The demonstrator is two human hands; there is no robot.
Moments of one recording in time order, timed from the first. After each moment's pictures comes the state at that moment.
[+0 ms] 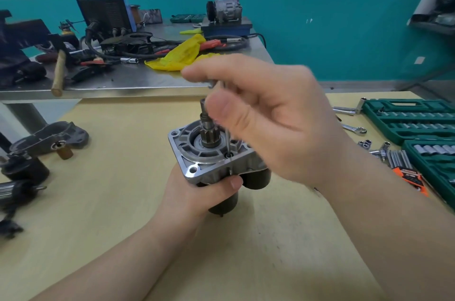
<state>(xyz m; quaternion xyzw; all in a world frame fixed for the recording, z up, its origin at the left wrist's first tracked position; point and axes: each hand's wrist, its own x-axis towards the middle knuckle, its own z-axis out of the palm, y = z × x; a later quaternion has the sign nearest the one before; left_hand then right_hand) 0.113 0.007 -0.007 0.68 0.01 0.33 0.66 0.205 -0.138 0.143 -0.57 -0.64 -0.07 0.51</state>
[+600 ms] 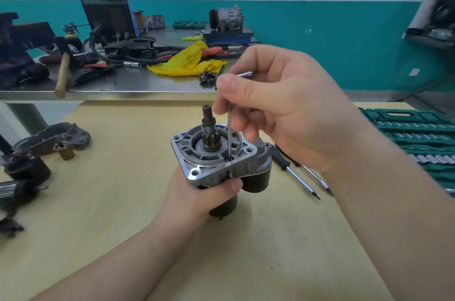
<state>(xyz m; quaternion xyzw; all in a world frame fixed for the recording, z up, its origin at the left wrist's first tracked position) 0.111 0.003 -0.003 0.67 0.00 0.32 0.67 0.211 -0.134 0.160 -0.53 -0.47 0.24 0.67</state>
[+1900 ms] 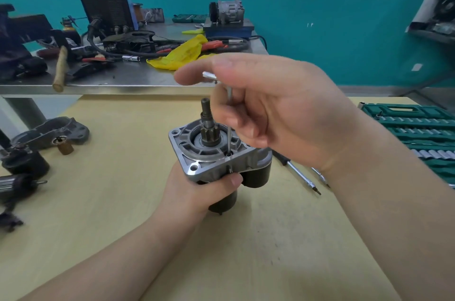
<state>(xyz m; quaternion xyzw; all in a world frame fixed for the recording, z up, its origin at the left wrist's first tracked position) 0.109 0.003 -0.004 0.69 0.02 0.32 0.65 0.217 -0.132 0.161 -0.50 -0.52 0.40 0.56</state>
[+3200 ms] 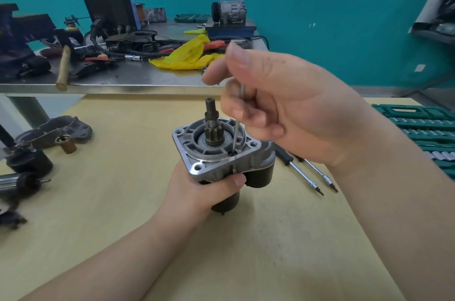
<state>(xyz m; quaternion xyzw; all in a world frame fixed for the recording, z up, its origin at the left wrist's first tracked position) 0.109 0.005 -0.002 0.69 0.00 0.33 0.65 0.222 -0.134 0.162 -0.51 -0.49 0.39 0.59</state>
